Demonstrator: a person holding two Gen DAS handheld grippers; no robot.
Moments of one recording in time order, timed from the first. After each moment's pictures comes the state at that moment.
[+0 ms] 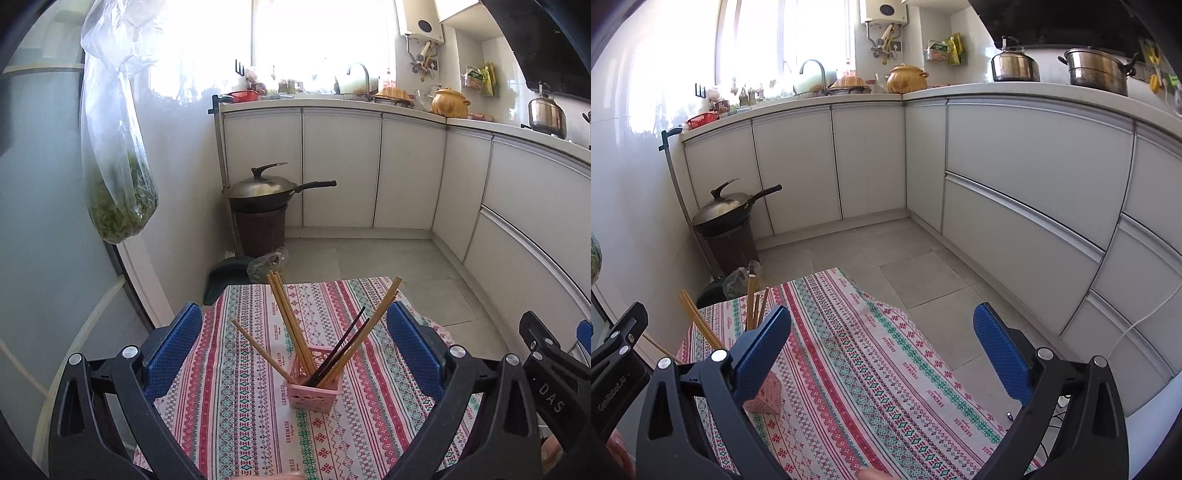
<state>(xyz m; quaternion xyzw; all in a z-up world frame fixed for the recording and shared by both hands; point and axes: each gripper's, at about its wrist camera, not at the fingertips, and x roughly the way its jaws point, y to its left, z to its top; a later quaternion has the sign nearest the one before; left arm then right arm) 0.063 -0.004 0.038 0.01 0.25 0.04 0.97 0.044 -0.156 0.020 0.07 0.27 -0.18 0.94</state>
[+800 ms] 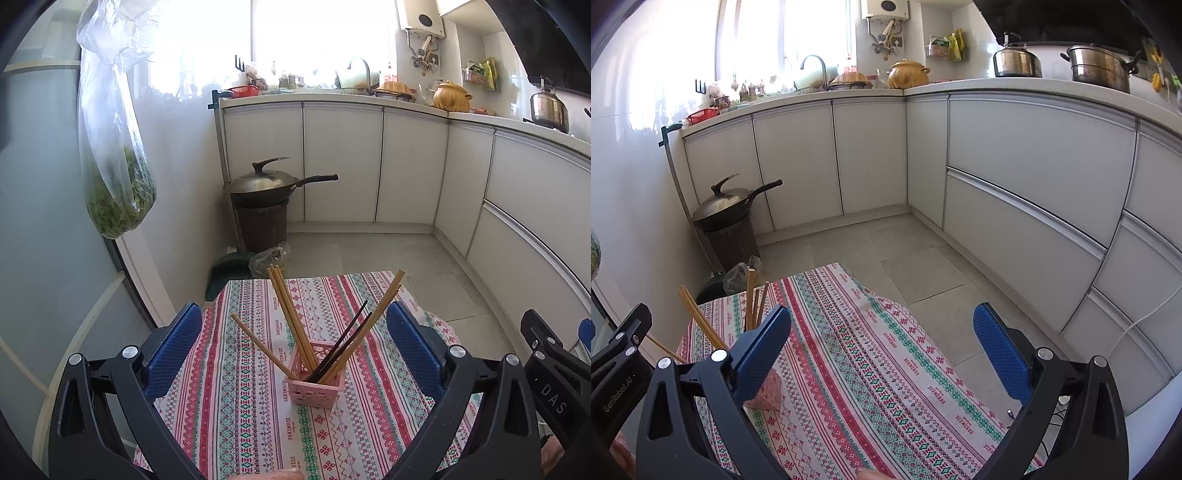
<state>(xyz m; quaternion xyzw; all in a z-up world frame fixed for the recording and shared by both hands) 0.066 -0.005 0.032 0.01 0.26 0.04 0.96 0.047 -0.158 0.016 0.08 0.28 -0.18 0.94</state>
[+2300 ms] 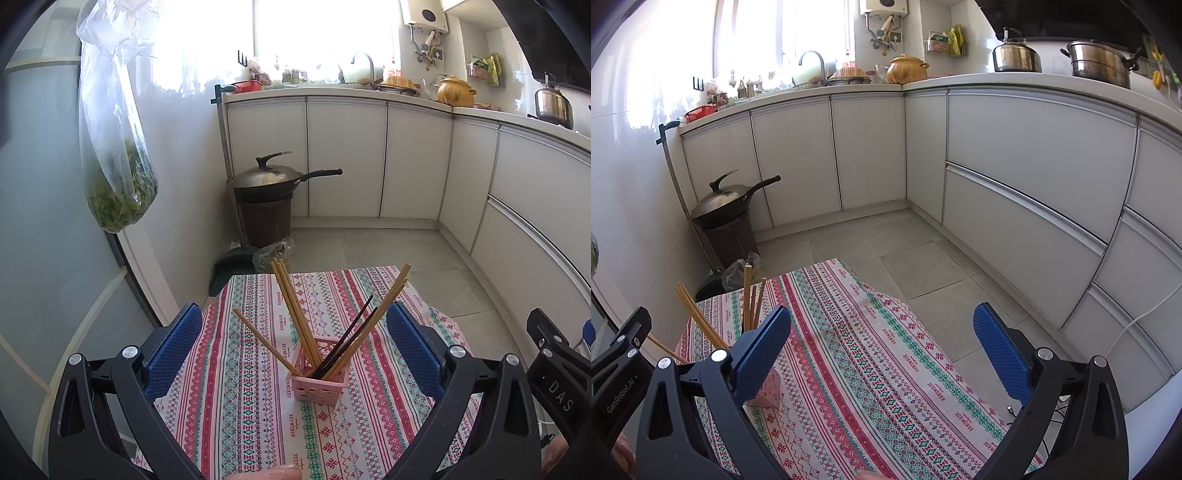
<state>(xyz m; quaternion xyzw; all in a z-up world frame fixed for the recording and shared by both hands) 0.068 0.001 0.024 0.01 0.27 0.05 0.96 0.048 -0.160 0.011 0.08 0.29 -0.18 0.94</state>
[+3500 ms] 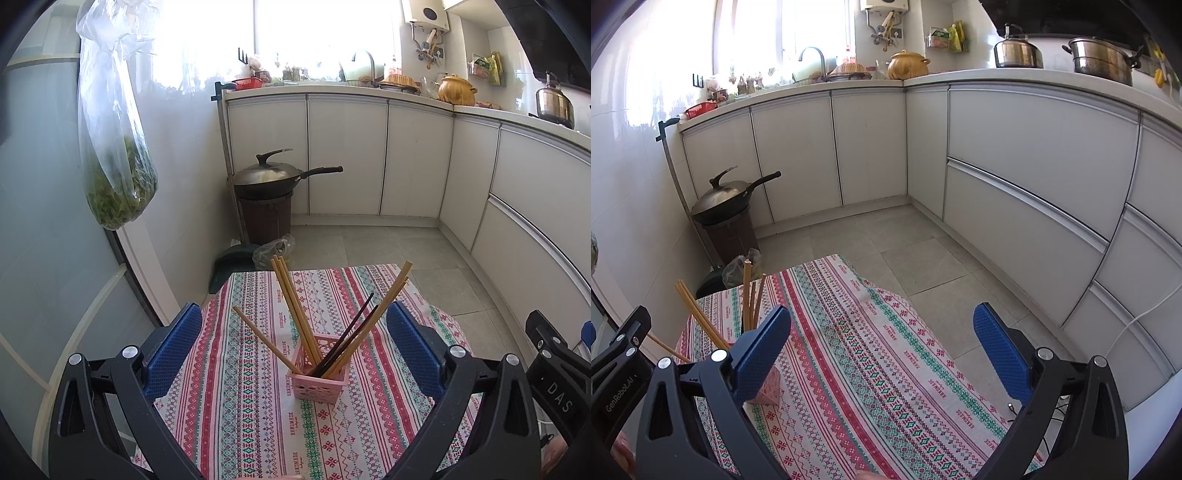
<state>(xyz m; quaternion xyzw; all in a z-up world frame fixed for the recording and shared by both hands) 0.069 0.004 0.023 0.01 0.27 0.05 0.96 0.051 -0.160 0.006 0.08 0.30 -0.17 0.94</state>
